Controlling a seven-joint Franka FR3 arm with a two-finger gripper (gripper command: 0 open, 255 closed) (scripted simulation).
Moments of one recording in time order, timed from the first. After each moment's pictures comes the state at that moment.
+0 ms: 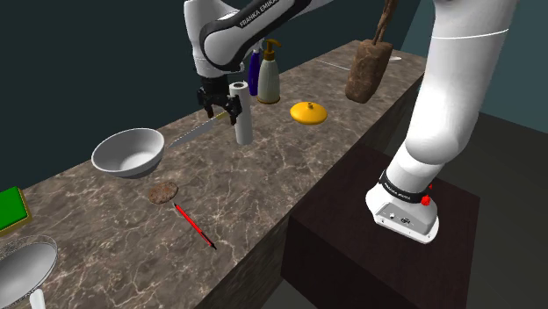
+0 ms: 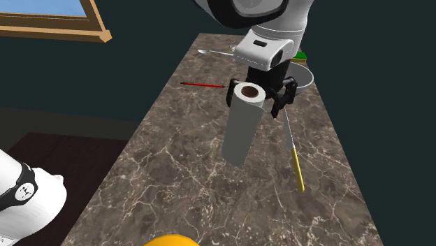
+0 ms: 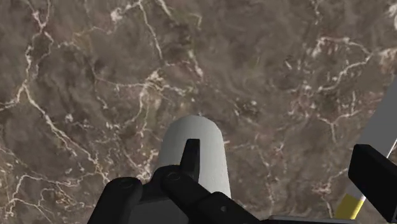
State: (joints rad) arm -0.06 0.29 0.44 -1.93 -0.13 2.15 1.79
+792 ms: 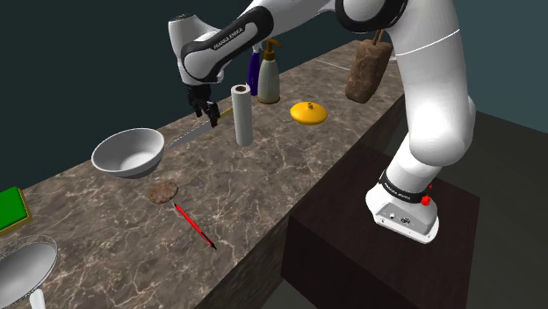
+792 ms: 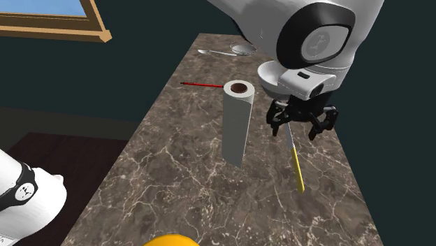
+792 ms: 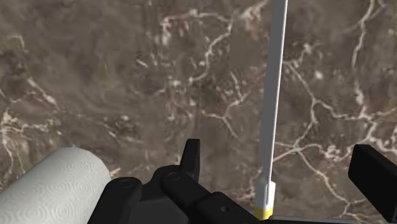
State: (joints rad) arm 0.04 0.62 0.33 -1.55 -0.25 2.13 2.06
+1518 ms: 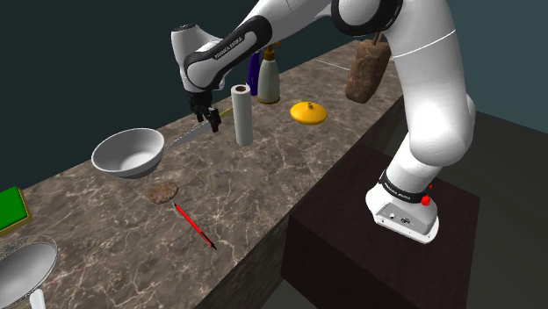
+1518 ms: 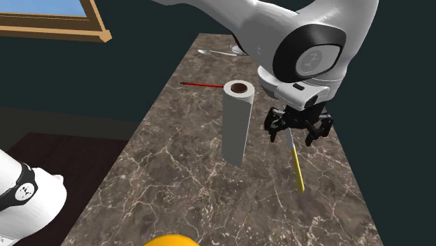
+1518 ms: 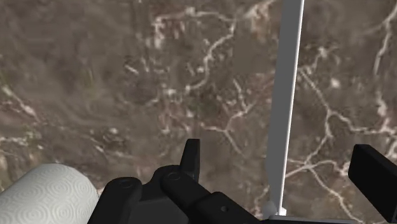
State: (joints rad) arm 0.04 0.65 0.32 -1.57 -0.26 2.17 2.07
